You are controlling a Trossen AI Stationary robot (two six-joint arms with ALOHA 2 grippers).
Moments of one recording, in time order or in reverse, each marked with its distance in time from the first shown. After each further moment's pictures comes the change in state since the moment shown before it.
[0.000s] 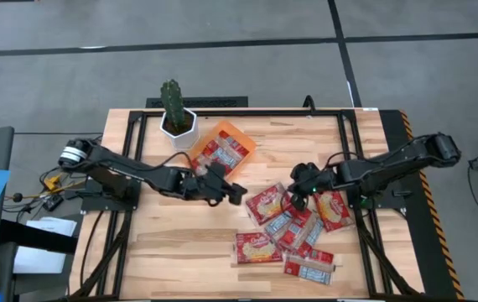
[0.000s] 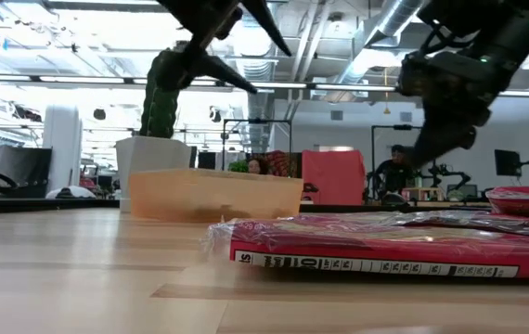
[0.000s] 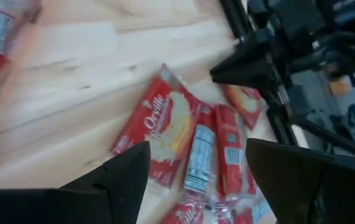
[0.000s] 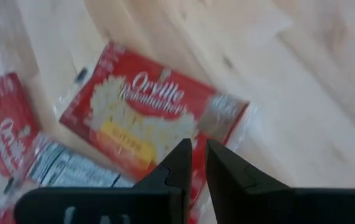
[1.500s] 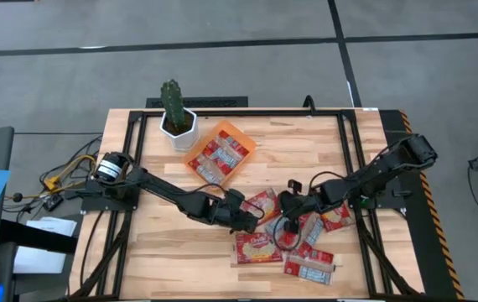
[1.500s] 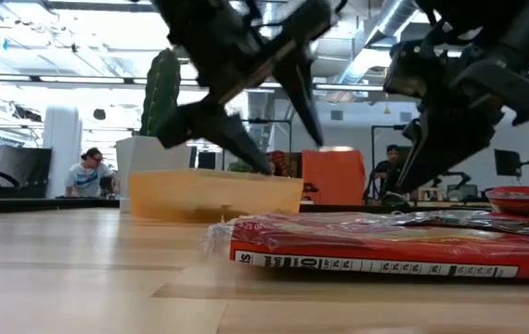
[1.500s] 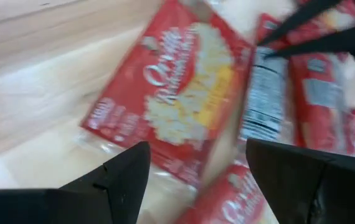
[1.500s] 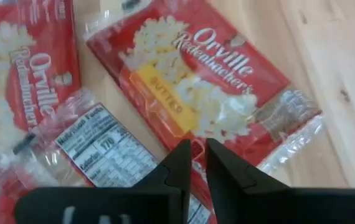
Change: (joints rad) left arm -0.113 0.357 0.206 -0.134 0.015 -0.050; right arm 0.191 0.316 0.099 0.191 0.060 -0.213
